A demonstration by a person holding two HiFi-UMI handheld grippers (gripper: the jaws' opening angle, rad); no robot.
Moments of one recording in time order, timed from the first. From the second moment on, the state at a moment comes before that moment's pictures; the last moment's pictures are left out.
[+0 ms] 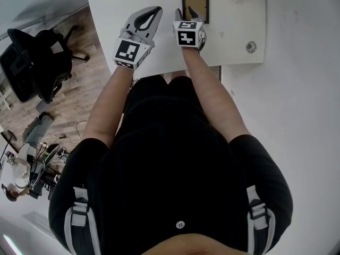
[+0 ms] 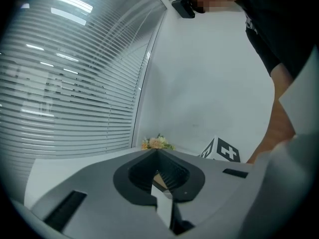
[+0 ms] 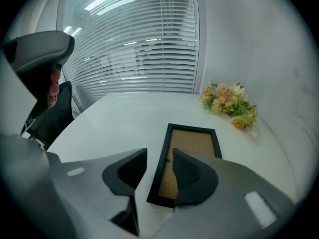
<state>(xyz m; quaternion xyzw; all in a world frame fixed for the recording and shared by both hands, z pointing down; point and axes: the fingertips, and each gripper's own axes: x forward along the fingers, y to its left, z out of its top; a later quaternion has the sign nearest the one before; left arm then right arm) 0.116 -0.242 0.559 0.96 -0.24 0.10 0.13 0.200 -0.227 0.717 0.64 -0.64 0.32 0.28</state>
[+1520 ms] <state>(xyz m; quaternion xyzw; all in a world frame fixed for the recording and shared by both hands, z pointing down) 0.105 -0.220 0.505 0.95 -0.27 0.08 0.11 0.200 -0.213 0.642 0.61 -0.67 0.39 0.16</state>
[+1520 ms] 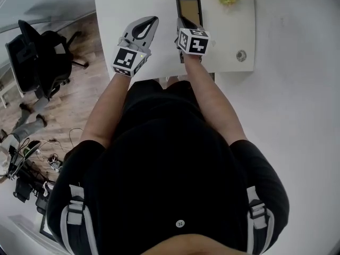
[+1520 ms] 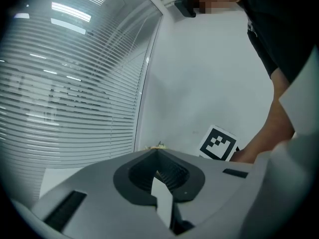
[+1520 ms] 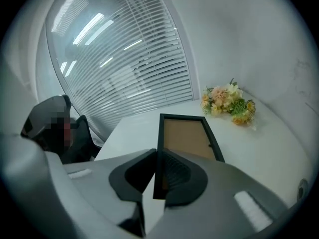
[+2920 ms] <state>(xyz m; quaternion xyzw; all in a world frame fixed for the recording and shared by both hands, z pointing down) 0.100 -0.171 0.512 0.93 -0.34 0.07 0.12 0.172 -0.173 0.629 0.32 -0.64 0.65 -0.25</state>
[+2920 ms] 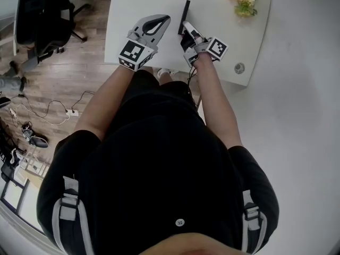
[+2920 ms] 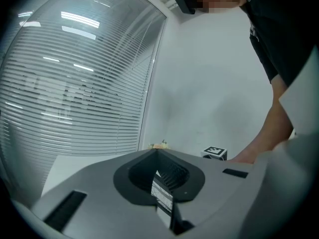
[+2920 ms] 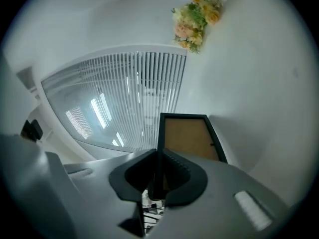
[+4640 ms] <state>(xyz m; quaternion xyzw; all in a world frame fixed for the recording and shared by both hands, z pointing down) 0.101 -0.162 0.497 0.94 -0.33 0.05 0.12 0.208 -0.155 0.659 0.33 -0.66 0.64 -0.22</state>
